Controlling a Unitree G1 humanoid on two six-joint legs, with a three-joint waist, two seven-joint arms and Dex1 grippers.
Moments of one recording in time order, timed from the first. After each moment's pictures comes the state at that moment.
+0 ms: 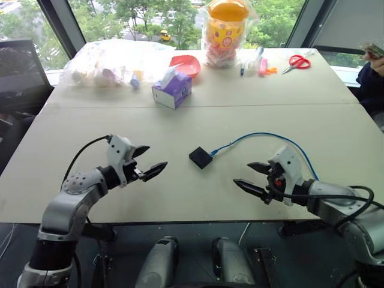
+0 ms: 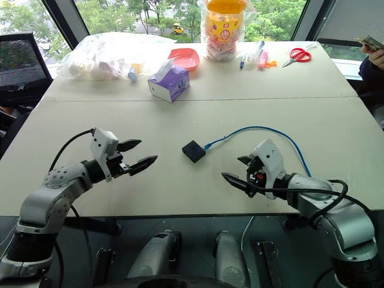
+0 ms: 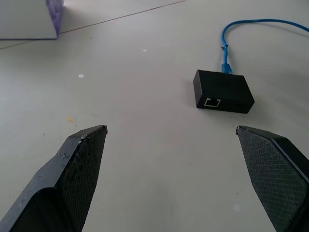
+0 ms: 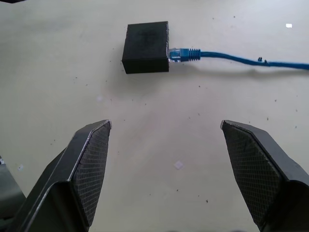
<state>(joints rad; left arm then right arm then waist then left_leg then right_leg) -0.16 0.58 0.07 -0.28 -0.47 0.54 -0.74 -0.07 -0.74 -0.15 -0.62 0.62 0.94 0.62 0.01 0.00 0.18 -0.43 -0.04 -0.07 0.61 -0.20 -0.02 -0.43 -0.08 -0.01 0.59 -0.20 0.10</state>
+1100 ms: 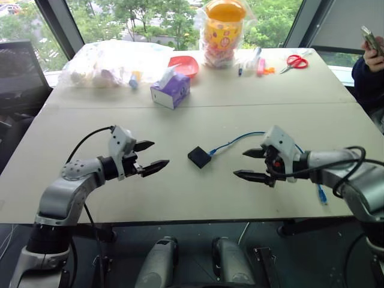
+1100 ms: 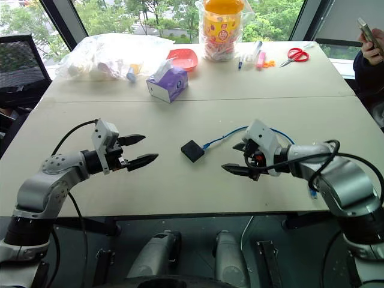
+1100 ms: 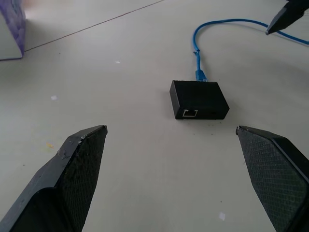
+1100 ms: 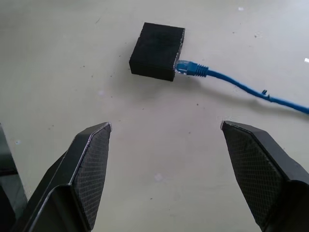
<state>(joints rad) -0.27 0.63 0.04 -0.21 -0.49 0.56 -0.85 -0.49 -0.92 0.14 -0.31 0.49 0.84 0.91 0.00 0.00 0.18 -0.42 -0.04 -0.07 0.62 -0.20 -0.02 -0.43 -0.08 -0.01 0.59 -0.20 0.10</state>
